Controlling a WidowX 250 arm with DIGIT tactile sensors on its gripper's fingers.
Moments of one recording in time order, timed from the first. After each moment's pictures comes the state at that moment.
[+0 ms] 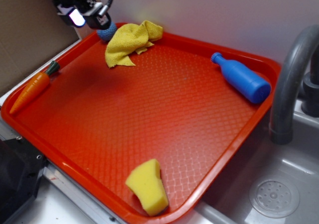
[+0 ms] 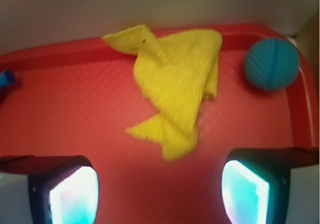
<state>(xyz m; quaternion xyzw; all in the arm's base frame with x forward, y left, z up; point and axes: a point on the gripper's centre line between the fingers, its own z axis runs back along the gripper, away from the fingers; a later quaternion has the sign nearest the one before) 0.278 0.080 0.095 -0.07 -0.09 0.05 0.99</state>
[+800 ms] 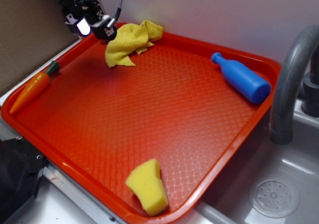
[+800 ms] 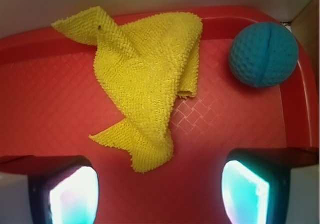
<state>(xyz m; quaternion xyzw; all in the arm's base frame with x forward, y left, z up) 0.279 0.088 0.077 -0.04 -0.07 0.06 0.99</state>
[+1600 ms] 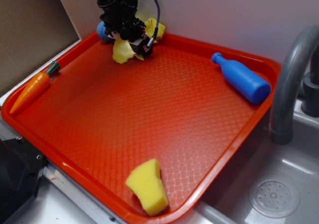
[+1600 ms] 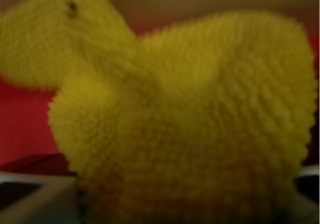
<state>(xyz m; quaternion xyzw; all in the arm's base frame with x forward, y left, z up) 0.316 0.058 0.018 0.02 -0.04 0.03 1.00</state>
